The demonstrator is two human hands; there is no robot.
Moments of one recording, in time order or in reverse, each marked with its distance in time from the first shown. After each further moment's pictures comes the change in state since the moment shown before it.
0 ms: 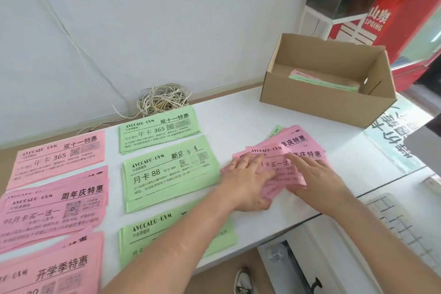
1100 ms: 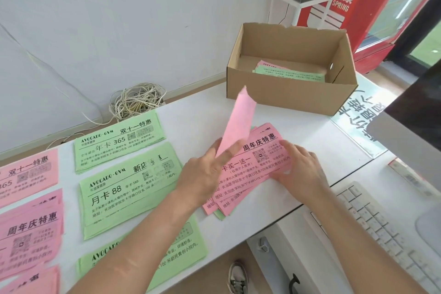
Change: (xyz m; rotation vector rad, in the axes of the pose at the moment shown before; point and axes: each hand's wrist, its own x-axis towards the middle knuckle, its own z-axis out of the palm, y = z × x) left_hand 0.009 -0.013 -0.018 -0.083 0.441 -0.015; right_hand 0.006 0.024 -0.006 0.320 0.102 0.310
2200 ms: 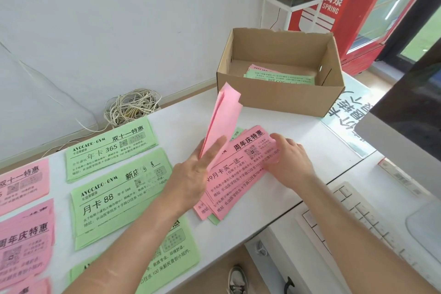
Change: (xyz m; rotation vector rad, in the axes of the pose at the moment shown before) left_hand -0.002 -0.003 -0.007 -0.125 0.041 -0.020; right_hand 0.025 -0.006 -0.010 0.018 -0.017 0.032
